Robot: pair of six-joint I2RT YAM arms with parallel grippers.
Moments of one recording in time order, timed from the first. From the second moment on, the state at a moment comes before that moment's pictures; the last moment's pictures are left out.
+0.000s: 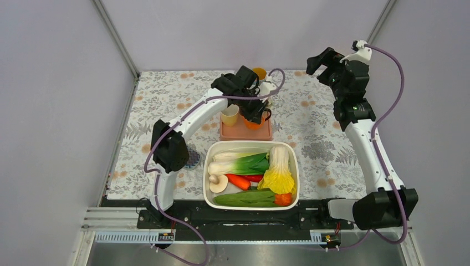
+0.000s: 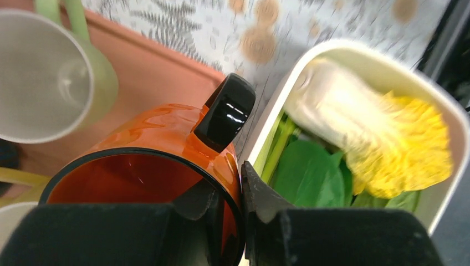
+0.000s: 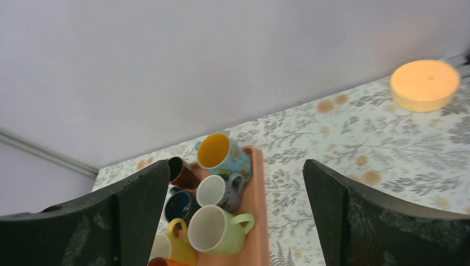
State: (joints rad) left arm -0.67 2.06 2.06 -0.92 0.50 0.20; right arm 0.09 1.30 1.30 -0.06 0.00 0.51
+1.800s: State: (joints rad) left arm -0.75 2.16 2.01 -0.77 0.28 0.34; right arm 0.06 1.24 1.22 -0.12 0.15 0.35
